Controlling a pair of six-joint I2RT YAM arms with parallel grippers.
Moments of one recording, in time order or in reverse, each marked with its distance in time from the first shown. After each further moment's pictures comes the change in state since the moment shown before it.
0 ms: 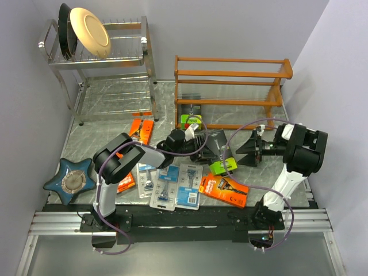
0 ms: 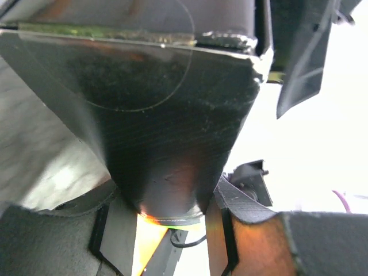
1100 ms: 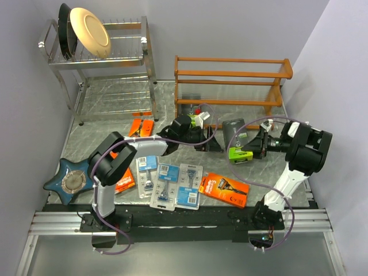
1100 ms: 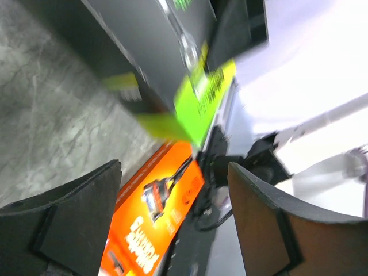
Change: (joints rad) left arm 0.014 -0.047 0.245 -0.335 0.133 0.345; right arm -0.055 0.026 0.080 -0.013 -0.028 -0.114
